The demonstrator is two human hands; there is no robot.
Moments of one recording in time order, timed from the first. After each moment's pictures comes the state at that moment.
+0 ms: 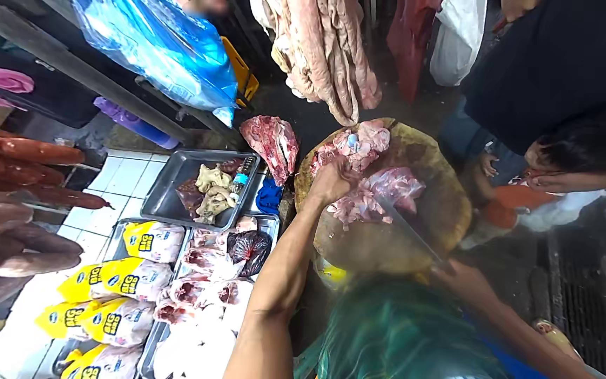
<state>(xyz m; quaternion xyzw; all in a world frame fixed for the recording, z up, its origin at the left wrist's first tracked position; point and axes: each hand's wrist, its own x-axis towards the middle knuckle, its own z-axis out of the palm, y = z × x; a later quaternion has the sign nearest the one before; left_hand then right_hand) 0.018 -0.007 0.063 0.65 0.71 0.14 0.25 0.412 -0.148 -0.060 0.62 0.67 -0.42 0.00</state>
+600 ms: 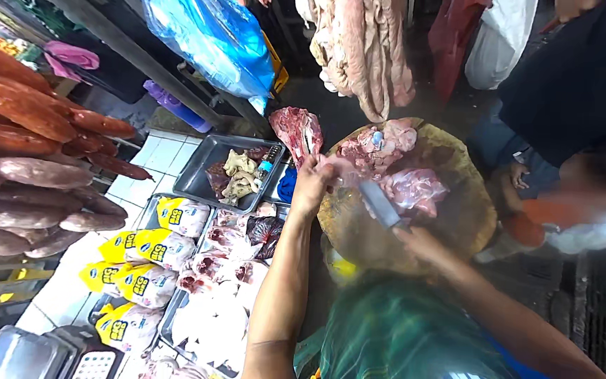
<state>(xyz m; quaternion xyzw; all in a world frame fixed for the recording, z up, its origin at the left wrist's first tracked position) -0.011 -0.086 0.108 0.39 0.66 0.52 0.38 0.271 -0.074 -0.033 0.55 0.51 -0.66 0.01</state>
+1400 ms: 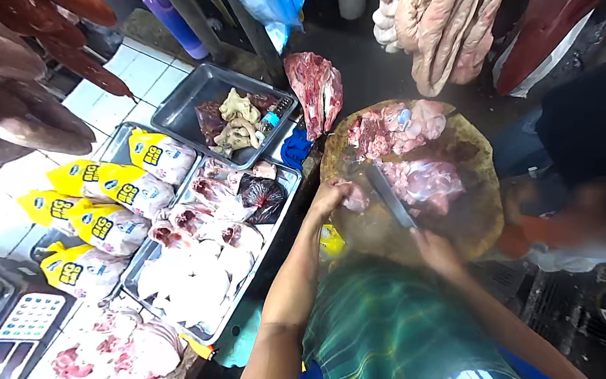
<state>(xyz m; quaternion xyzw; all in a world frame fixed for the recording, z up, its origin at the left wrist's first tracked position) -0.035 -0.135 -0.024 0.28 0.74 0.40 0.46 0.287 -0.092 -0.045 0.55 0.72 -0.41 0.08</state>
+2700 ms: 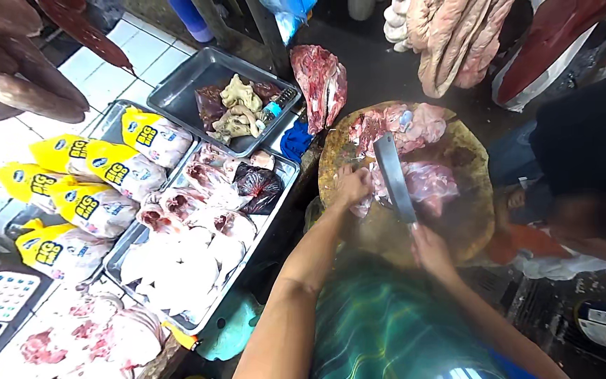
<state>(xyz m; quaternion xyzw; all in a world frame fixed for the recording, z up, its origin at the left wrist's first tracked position) -0.011 -0.077 -0.083 0.50 0.82 0.16 0.23 0.288 -0.103 -0.030 0.54 0.65 -0.53 -0.06</state>
